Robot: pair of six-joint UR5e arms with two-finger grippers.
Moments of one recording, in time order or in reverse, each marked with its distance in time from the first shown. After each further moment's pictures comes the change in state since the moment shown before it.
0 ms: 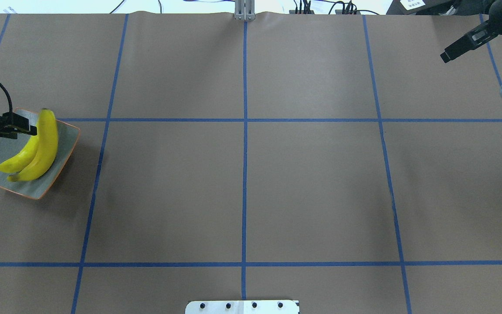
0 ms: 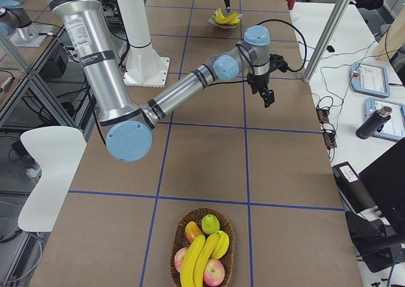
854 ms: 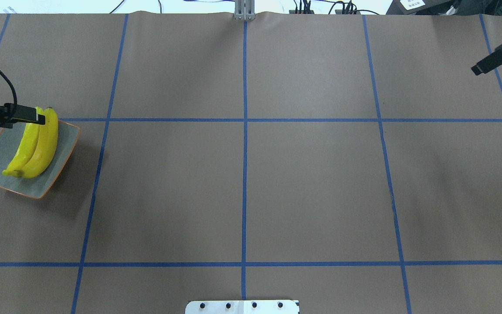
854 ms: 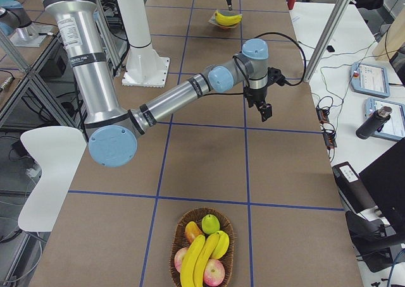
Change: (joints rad) left arm -0.003 -0.024 -0.039 -0.003 0.006 0.055; right arm 0.077 -0.122 0.000 0.002 0.019 -0.194
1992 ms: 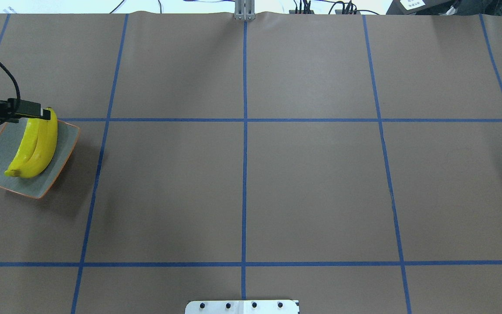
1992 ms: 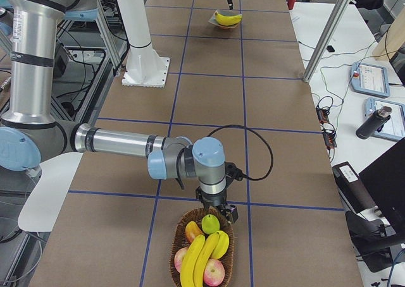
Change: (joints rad) left arm 0.000 -0.017 -0.019 -0.011 -0.002 -0.001; right arm 0.321 -0.419 -0.253 0.326 -0.132 -0.837
